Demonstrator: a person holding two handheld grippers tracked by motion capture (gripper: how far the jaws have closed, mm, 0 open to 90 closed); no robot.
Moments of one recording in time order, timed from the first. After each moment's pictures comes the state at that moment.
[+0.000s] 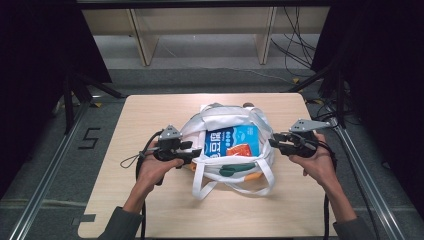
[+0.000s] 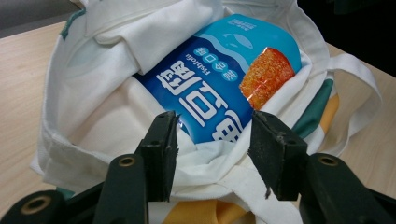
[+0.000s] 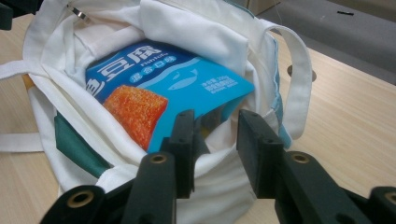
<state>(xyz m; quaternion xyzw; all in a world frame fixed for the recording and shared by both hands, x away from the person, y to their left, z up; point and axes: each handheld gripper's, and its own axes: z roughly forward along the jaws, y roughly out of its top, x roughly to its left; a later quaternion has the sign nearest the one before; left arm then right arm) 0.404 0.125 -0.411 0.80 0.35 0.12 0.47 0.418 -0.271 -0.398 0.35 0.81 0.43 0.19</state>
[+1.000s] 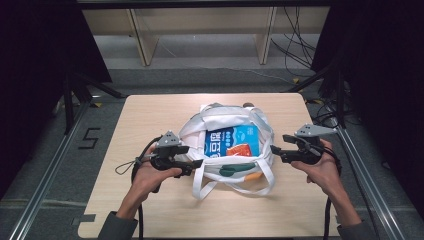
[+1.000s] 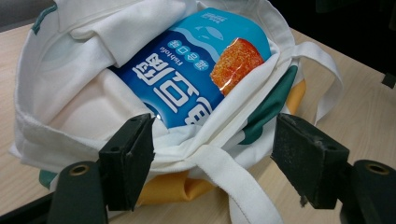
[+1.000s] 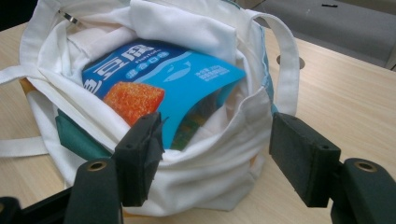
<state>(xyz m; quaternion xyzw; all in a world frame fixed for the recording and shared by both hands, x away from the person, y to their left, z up) 0.379 0.128 -0.403 0.81 0.33 0.11 0.48 0.402 -0.280 -0.401 0.38 0.80 0.43 0.19</state>
